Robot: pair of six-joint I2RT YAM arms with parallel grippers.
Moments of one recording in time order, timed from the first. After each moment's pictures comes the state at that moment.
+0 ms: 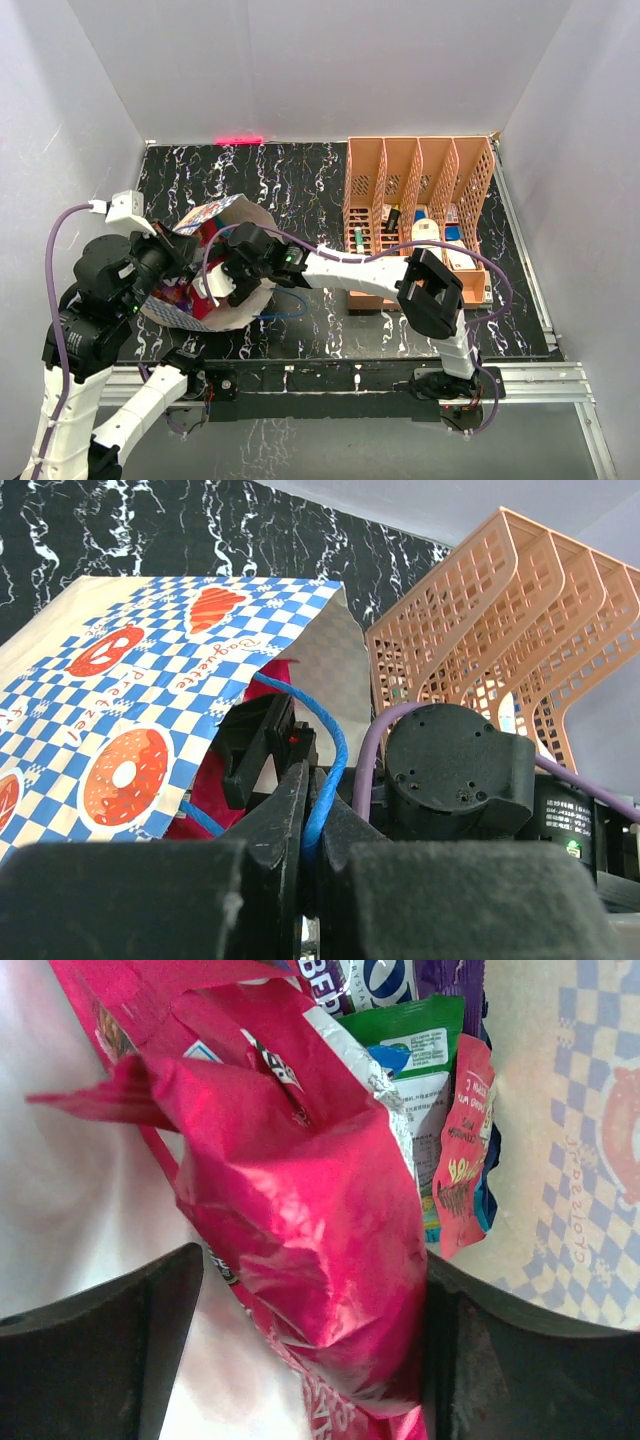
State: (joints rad) left arm -0.37 0.64 1.24 -0.93 -0.10 -0.51; right arm 1.14 2.00 1.64 -0.22 -0.19 -1.13
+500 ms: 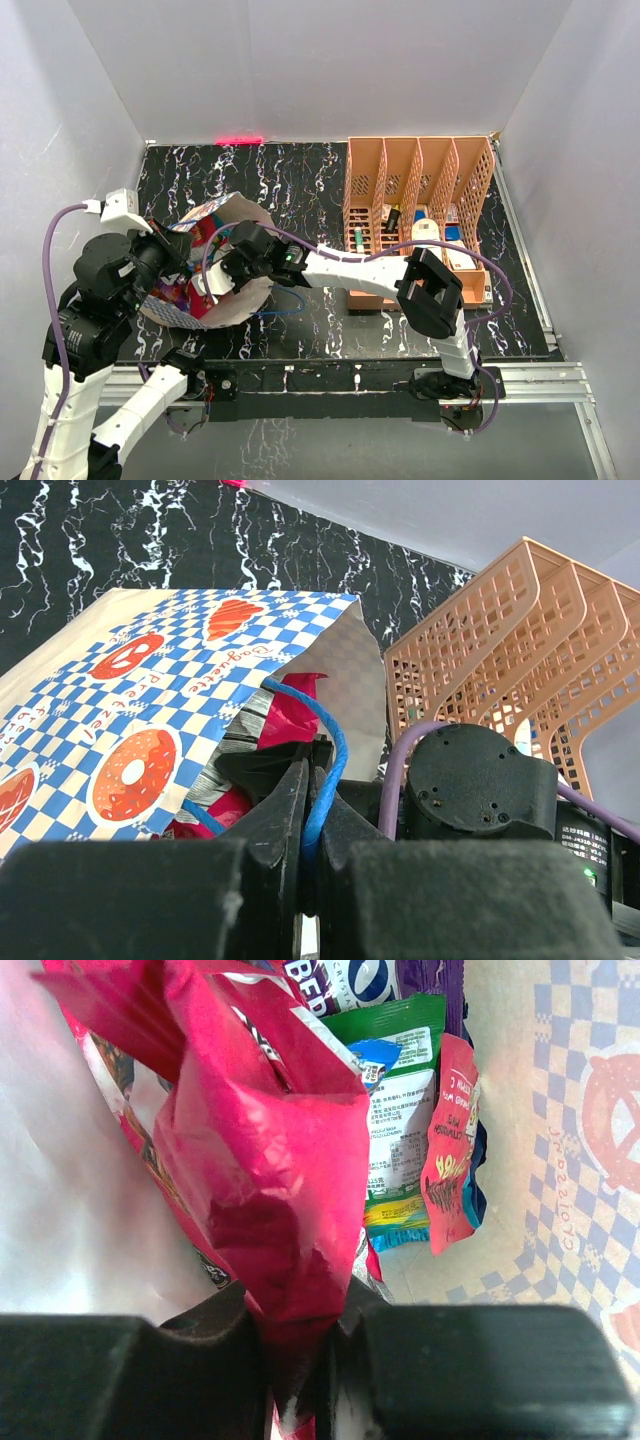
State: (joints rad) left arm -0.37 0.65 1.25 -0.92 -0.18 -0.52; right arm 1.13 2.01 1.64 -0.19 -0.20 -1.13
